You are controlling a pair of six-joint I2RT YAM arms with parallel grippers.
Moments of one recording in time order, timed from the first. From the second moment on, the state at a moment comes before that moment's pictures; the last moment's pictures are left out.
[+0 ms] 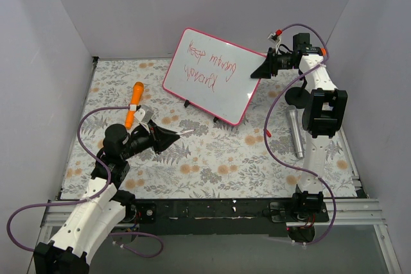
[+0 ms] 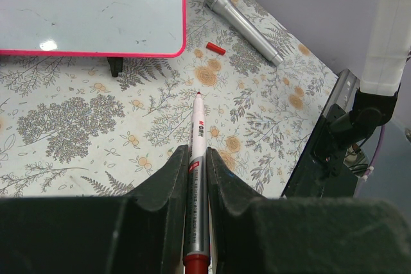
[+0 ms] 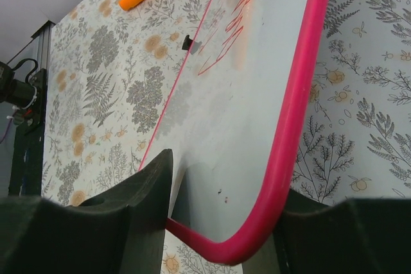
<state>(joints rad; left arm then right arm) -0.29 0.63 0.45 0.05 0.68 -0.34 0.00 2.28 2.11 -0.85 -1.29 -0.51</state>
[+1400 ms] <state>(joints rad) -0.29 0.64 0.45 0.05 0.68 -0.34 -0.10 2.27 2.03 -0.94 -1.41 -0.71</state>
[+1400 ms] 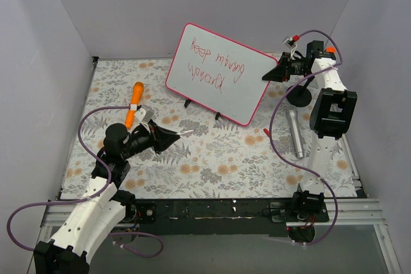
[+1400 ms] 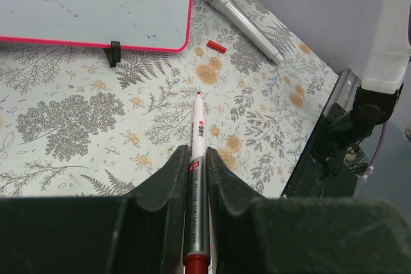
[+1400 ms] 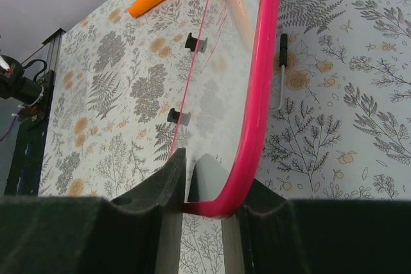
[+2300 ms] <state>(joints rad) -0.29 0.64 0.45 0.05 0.68 -0.34 -0.07 2.27 2.02 -0.85 -1.30 -0.65</state>
